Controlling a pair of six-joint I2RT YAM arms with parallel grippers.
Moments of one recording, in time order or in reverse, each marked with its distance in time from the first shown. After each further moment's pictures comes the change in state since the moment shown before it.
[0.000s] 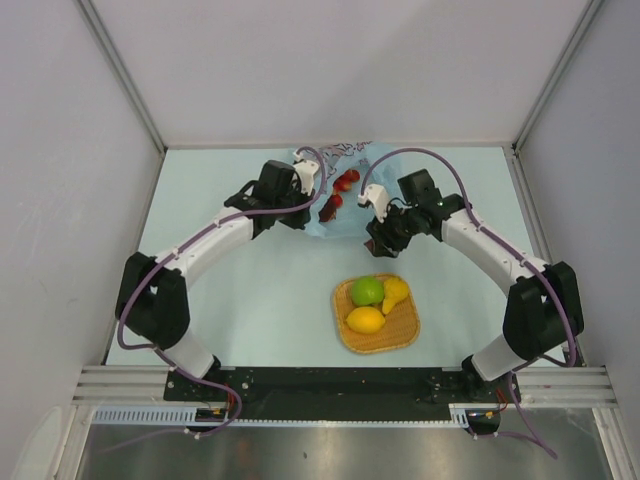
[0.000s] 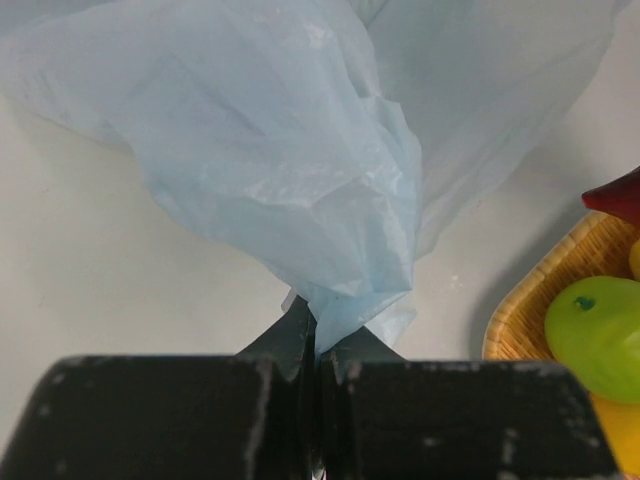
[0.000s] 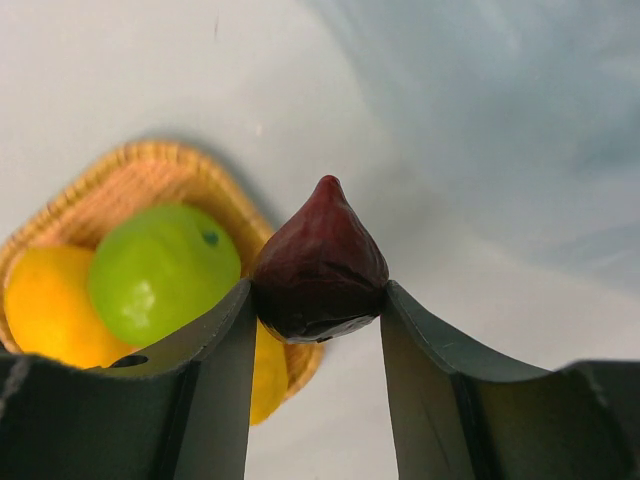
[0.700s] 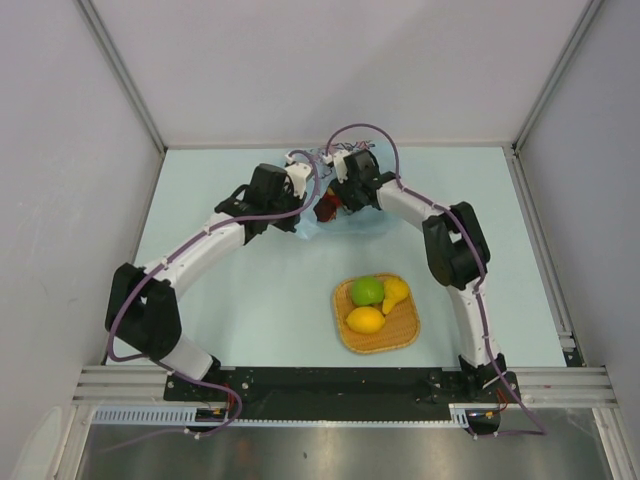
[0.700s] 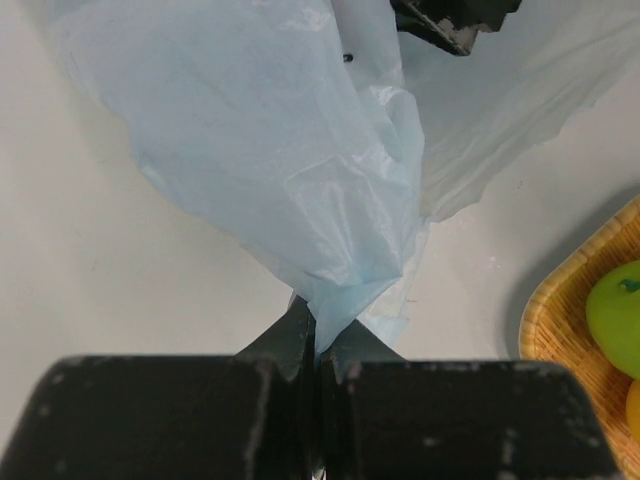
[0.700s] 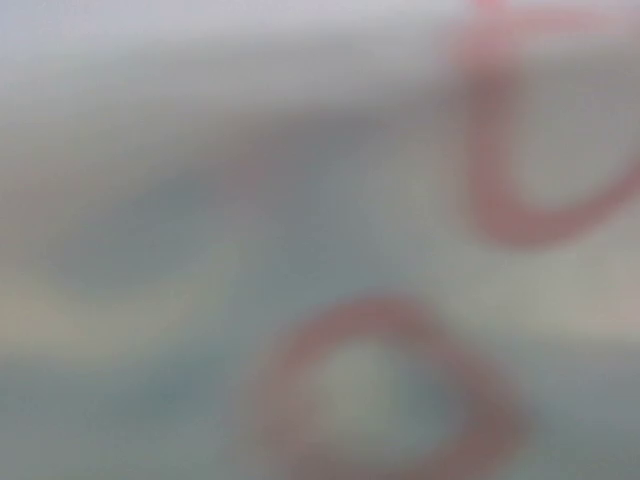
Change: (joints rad) left arm 0.011 -0.069 -0.051 -0.018 -0.056 0.042; right arm 0.051 0.711 0.529 0.283 0.481 0.310
